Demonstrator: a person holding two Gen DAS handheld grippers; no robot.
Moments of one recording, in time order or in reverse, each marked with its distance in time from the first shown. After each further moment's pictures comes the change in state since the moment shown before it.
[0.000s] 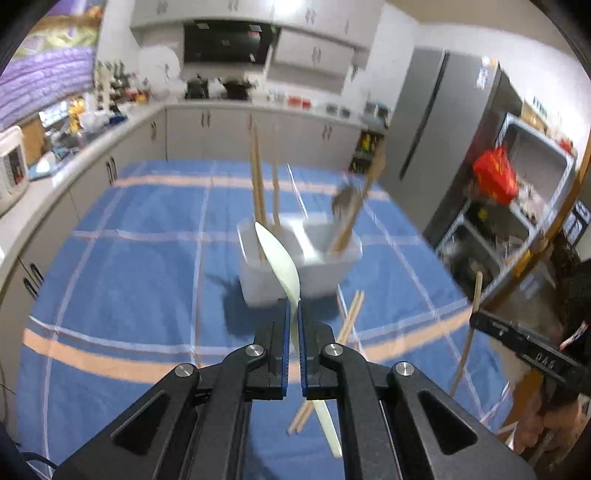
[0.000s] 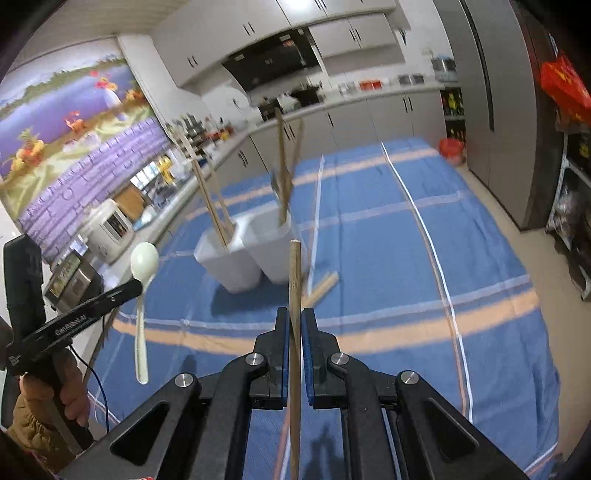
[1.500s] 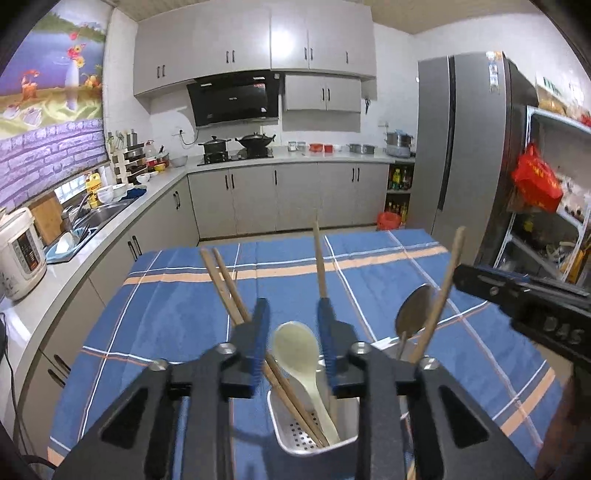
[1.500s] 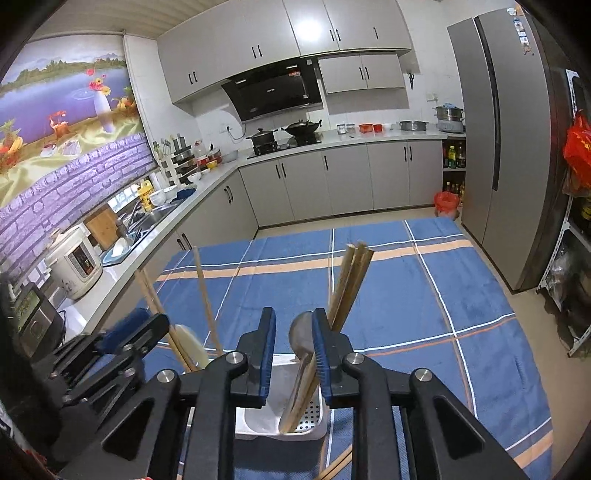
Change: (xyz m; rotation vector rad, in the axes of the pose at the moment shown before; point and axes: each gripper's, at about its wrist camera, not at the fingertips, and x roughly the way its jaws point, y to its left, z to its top) left arm 0.112 -0.011 0.082 0.150 -0.182 0.180; right arm 0.128 0.056 0.135 -0.081 -0.122 -0.113
